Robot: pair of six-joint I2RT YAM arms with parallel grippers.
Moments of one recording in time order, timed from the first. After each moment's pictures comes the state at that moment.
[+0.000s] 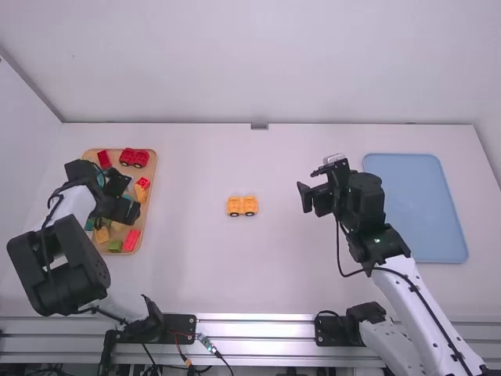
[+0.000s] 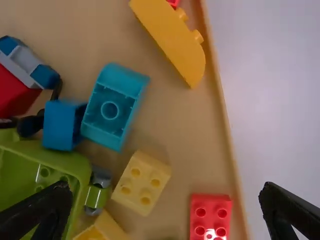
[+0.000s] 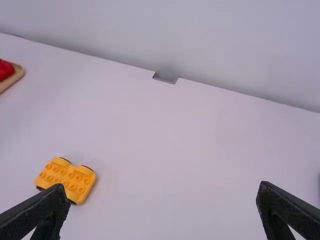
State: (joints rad) left arm 0.54 1.64 1.01 -0.61 0.13 0.77; right arm 0.27 0.98 0.68 -0.16 -0.15 -0.08
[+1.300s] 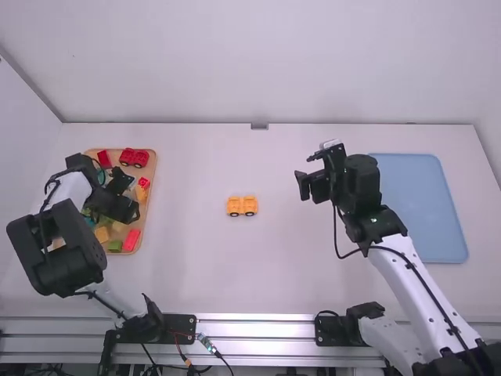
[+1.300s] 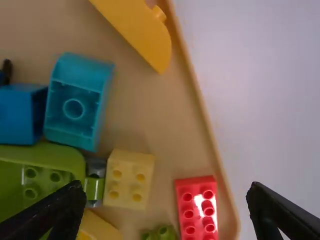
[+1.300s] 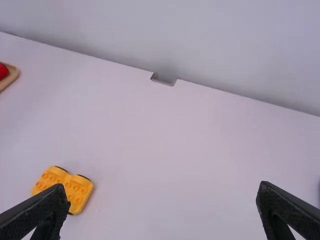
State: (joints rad) left arm 0.54 1.77 1.17 -0.84 0.17 0.83; right arm 0.27 1.11 0.82 -0.23 -0.14 -0.08
